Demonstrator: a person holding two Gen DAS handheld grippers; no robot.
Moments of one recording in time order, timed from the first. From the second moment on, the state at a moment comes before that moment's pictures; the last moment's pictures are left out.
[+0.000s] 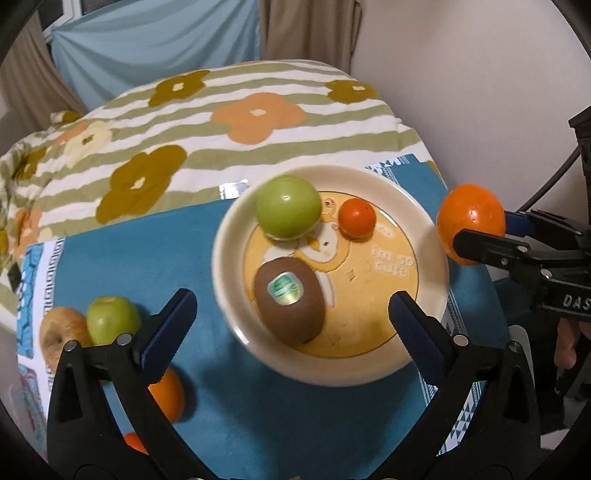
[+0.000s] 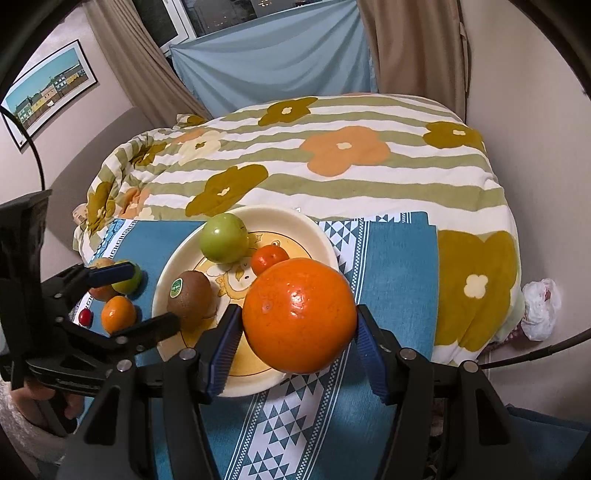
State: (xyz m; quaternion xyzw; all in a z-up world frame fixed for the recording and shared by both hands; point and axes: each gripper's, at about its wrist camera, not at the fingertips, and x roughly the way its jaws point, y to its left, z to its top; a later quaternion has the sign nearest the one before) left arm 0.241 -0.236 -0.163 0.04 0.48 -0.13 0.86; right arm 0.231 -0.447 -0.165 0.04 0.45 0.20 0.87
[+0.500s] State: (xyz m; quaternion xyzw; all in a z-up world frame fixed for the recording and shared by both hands) left arm 0.217 -0.188 -0.141 0.00 0.48 -0.08 0.88; right arm 0.242 -0.406 -0.188 -0.03 0.46 0.24 0.85
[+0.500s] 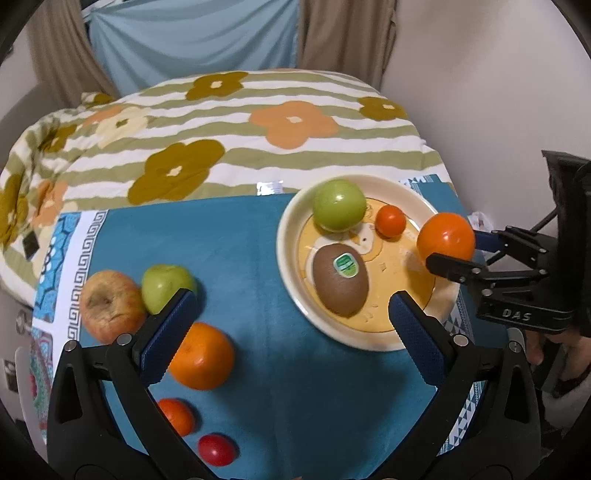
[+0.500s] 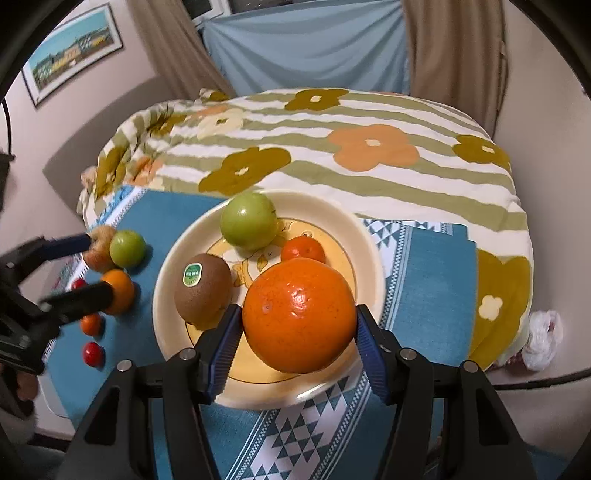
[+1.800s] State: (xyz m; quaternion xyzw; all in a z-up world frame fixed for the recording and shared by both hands) left arm 0.134 -0.109 -0.078 -0.02 0.43 -0.02 0.90; right arm 0.193 -0.402 -0.129 -0.03 0.42 0.22 0.88
